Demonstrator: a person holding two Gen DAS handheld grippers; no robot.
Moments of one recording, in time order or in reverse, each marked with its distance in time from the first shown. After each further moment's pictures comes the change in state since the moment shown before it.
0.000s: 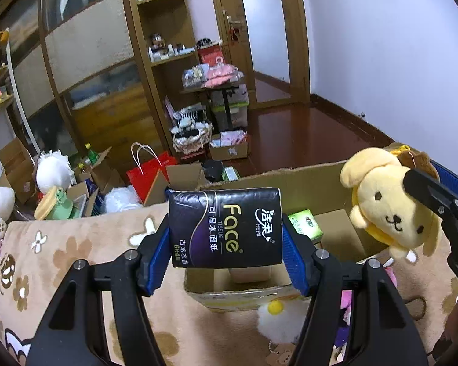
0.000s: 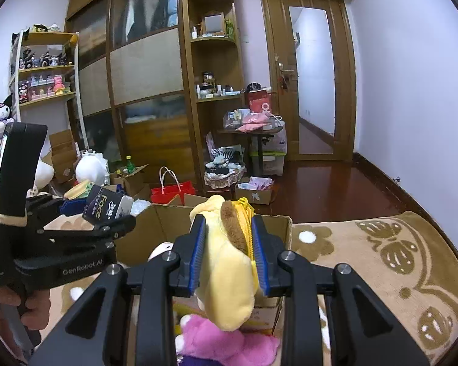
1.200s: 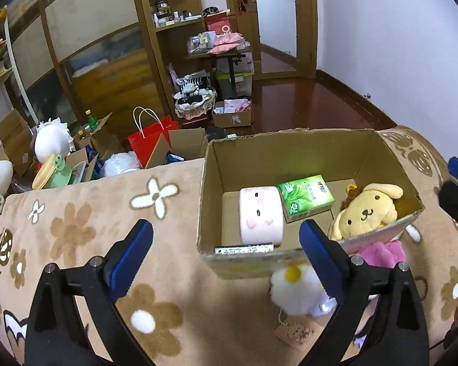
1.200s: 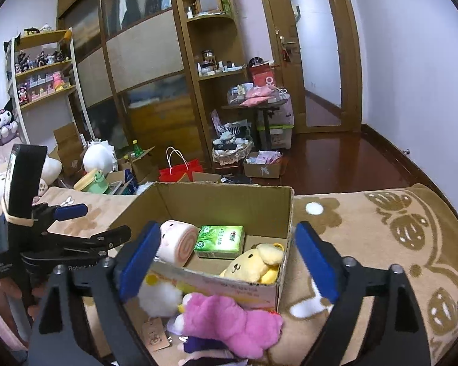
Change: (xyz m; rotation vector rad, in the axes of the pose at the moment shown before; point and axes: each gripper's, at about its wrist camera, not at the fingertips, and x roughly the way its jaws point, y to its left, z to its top) left arm 0.007 0.023 -0.024 -0.048 0.139 -0.007; right arm 0.004 -0.021 -0.015 0.067 0.118 0.064
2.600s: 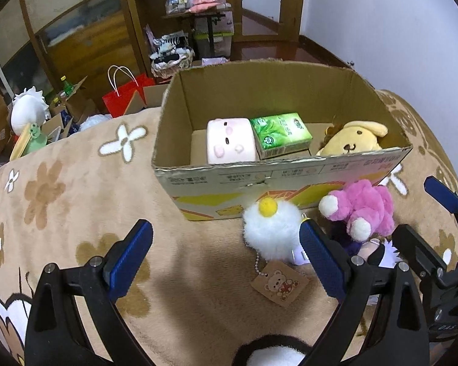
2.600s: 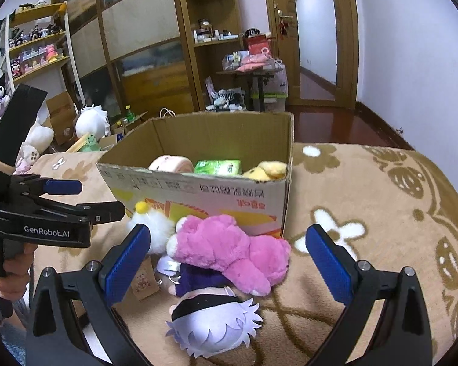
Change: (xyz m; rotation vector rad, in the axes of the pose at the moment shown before) left arm 0.021 -0.016 -0.040 0.013 0.188 -0.110; right arm 0.004 0.006 -0.068 -0.026 0.139 -0.047
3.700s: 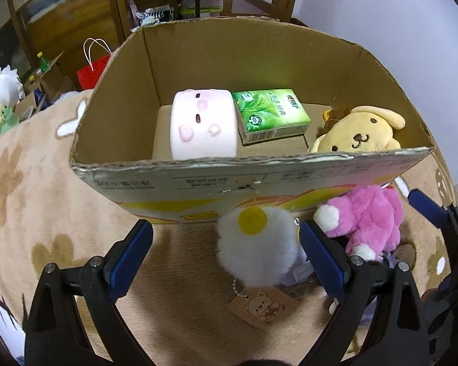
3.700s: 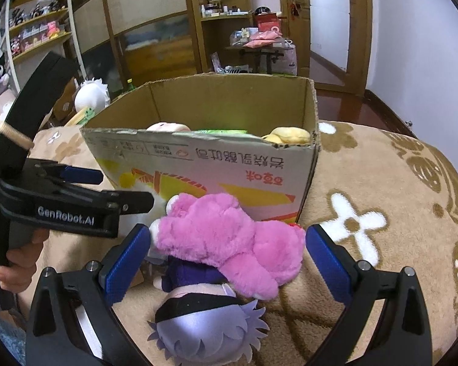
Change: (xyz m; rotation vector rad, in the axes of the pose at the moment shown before) left arm 0.059 -0.007 0.009 -0.038 0.106 -0.114; right arm 0.041 0.005 -0.010 -0.058 0.105 0.009
